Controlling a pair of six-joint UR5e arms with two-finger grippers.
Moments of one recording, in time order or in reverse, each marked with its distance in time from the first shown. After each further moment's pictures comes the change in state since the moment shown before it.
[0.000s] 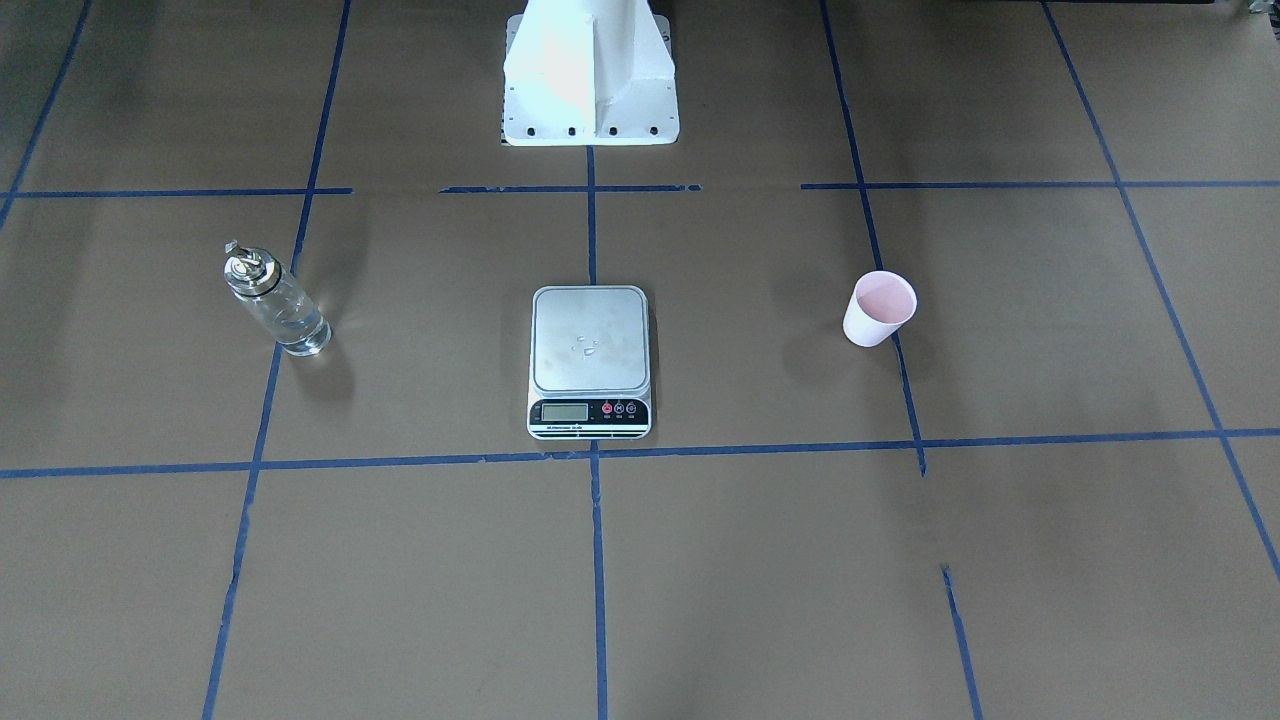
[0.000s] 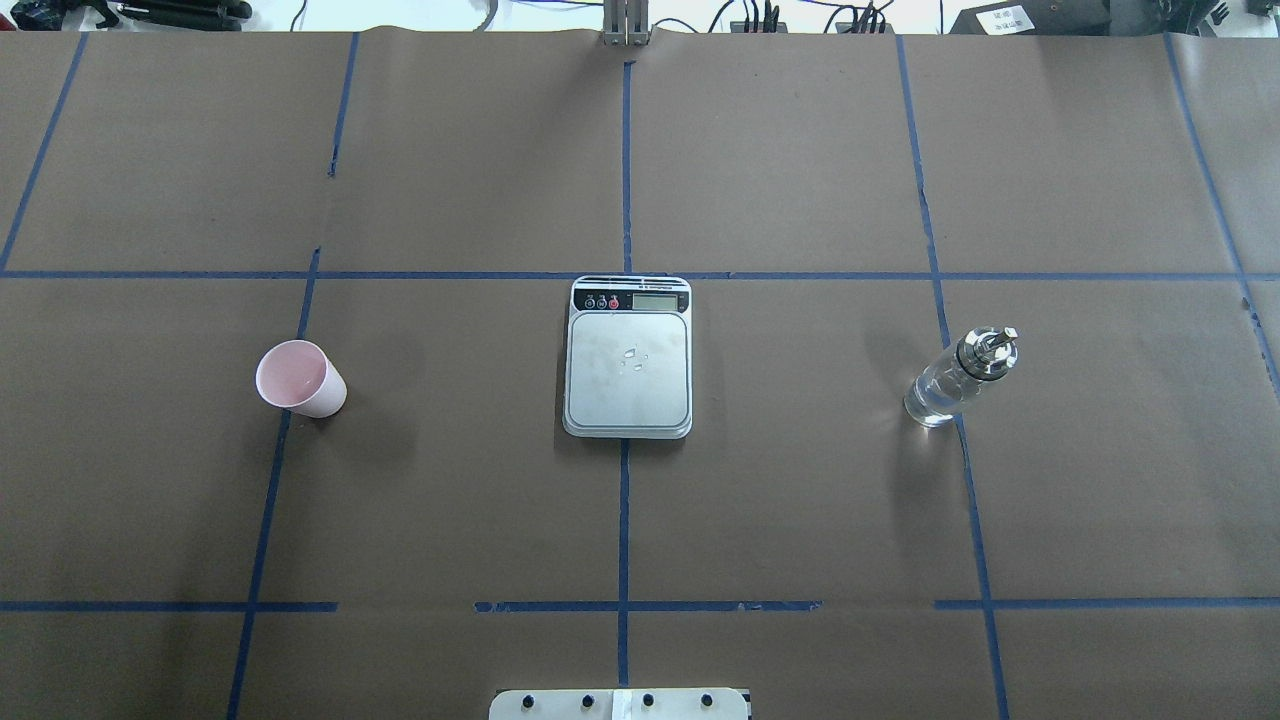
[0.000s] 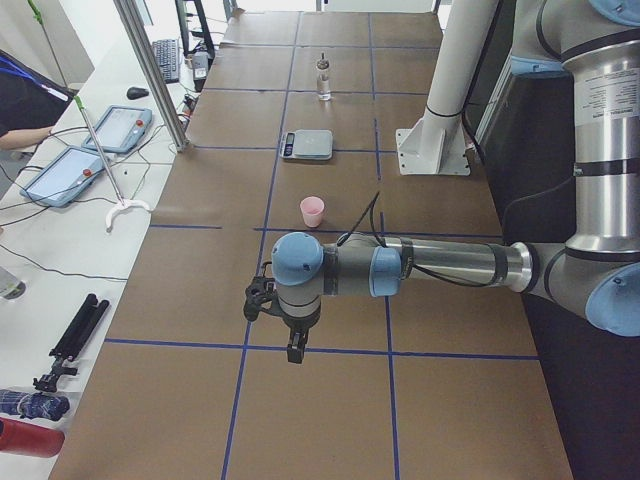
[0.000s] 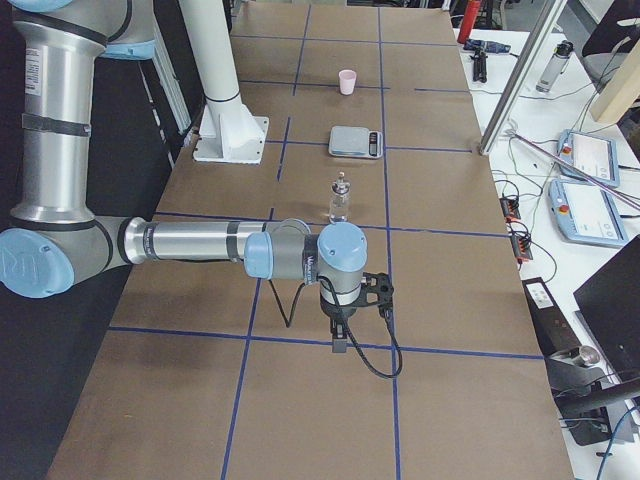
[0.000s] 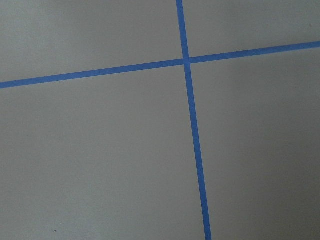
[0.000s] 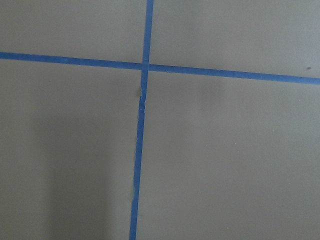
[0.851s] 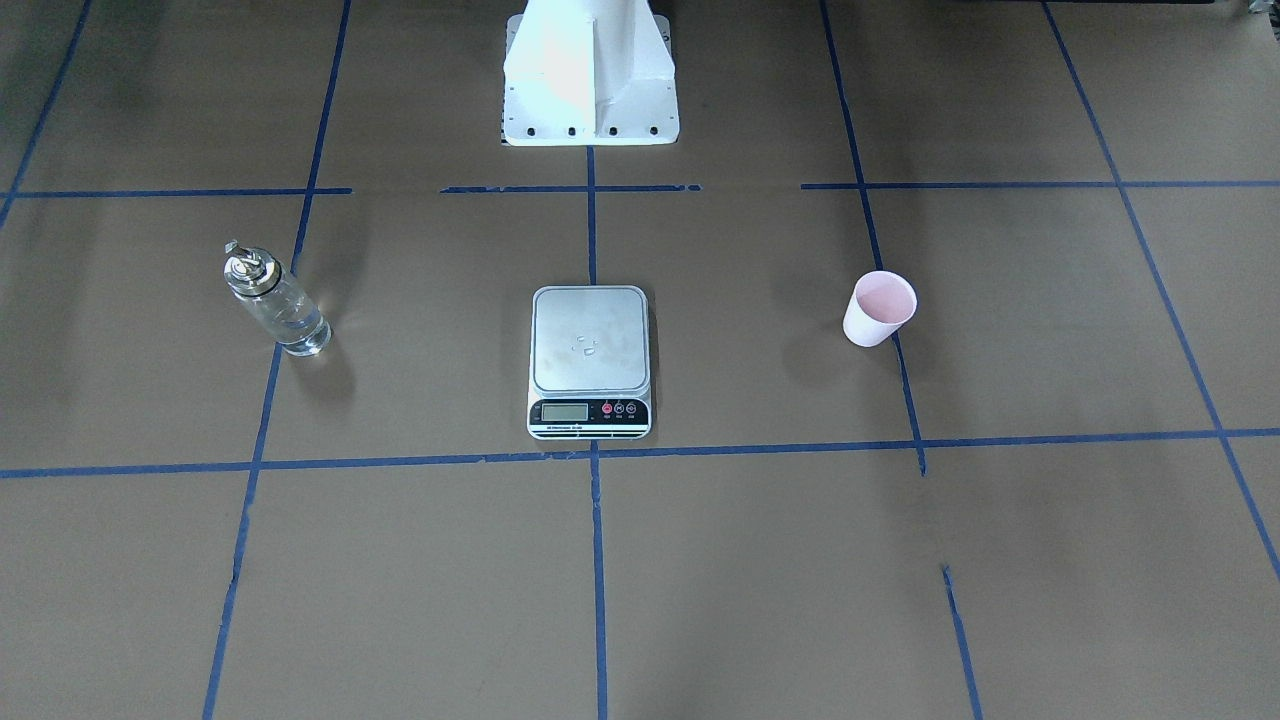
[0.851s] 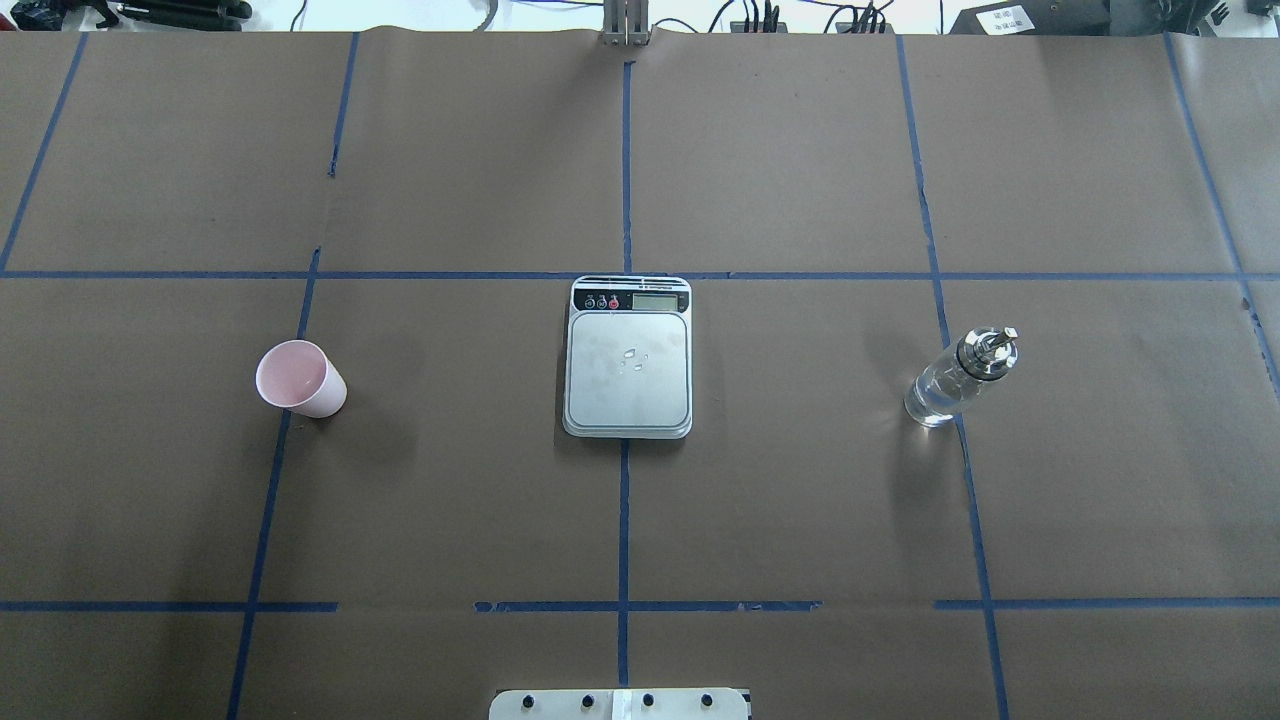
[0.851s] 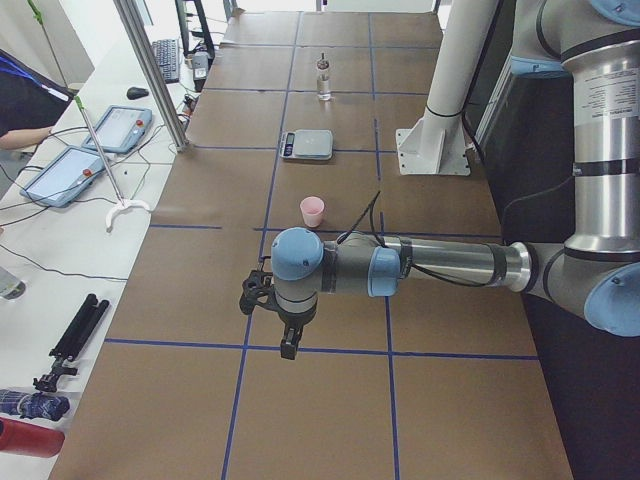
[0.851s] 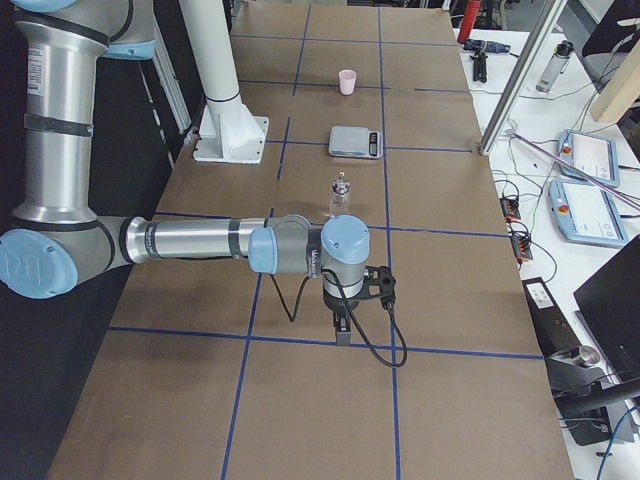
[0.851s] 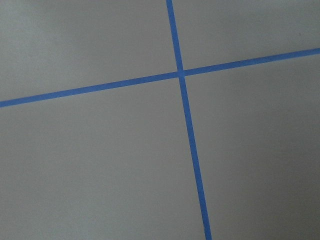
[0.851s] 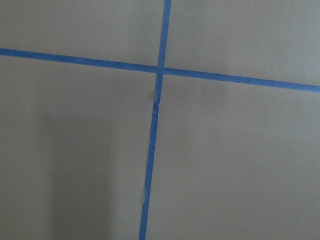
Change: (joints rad) left arm 0.002 -0.005 0.010 -0.086 0.003 0.001; right arm -0.036 0.007 0.019 0.000 0.000 0.003
